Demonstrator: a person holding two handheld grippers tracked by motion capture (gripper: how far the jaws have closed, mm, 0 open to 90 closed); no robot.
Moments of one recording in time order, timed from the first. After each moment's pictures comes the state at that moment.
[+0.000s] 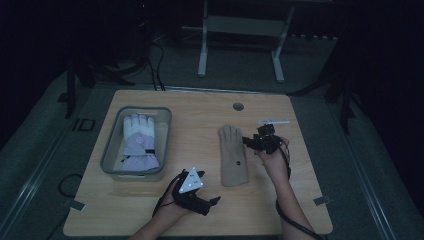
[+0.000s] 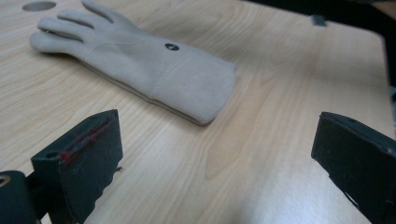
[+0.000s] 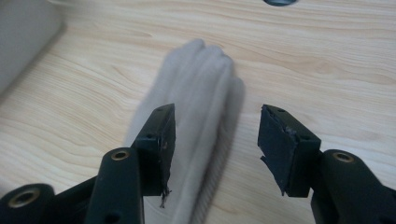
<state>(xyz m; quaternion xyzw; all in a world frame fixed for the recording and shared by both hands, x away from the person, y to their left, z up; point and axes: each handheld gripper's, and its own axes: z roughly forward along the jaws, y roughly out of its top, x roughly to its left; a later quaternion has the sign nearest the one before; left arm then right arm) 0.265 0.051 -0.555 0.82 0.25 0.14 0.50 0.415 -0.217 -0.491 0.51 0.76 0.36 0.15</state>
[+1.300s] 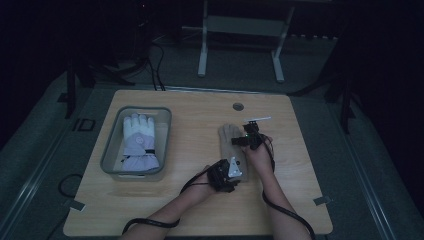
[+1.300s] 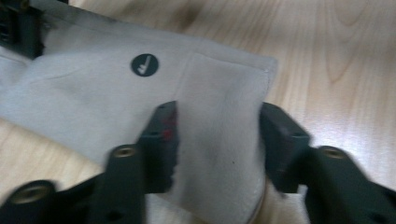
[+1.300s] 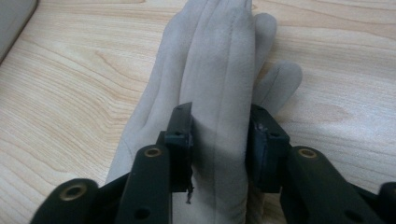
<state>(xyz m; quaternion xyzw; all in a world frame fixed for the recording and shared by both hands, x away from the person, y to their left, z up) 0.326 -0.040 -0.562 0.90 0.18 0.18 0.34 0.462 -0.187 -0.540 0.54 0.77 0.33 0.07</state>
